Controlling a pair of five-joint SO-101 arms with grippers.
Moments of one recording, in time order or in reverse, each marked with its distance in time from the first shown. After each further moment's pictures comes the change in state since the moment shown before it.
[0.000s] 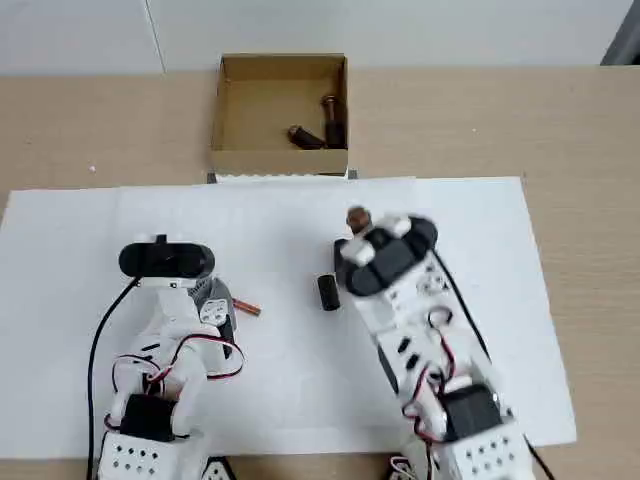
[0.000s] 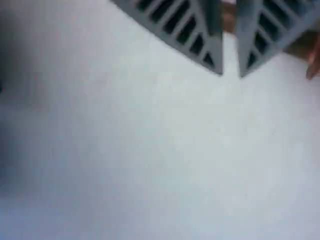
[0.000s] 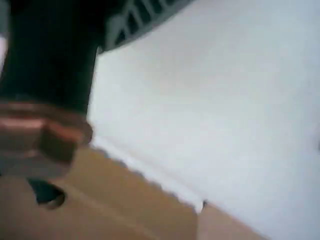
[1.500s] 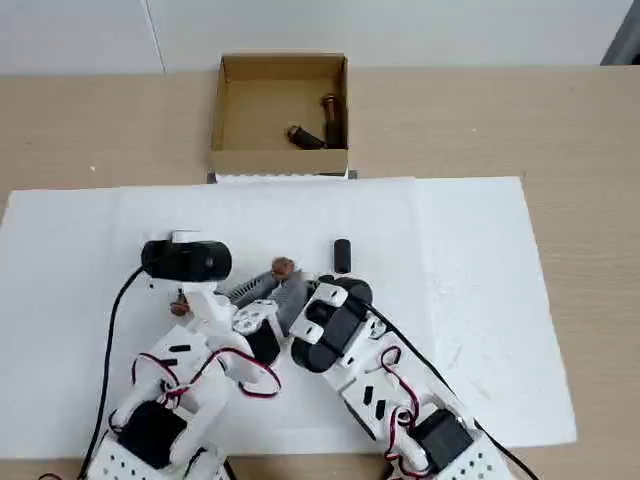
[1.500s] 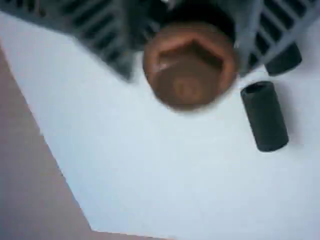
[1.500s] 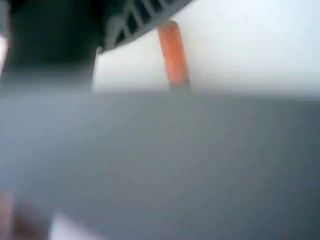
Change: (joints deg) left arm 21.6 0.1 -13.2 -0.2 20.7; right arm -19.3 -27.3 25.8 -0.2 -0.3
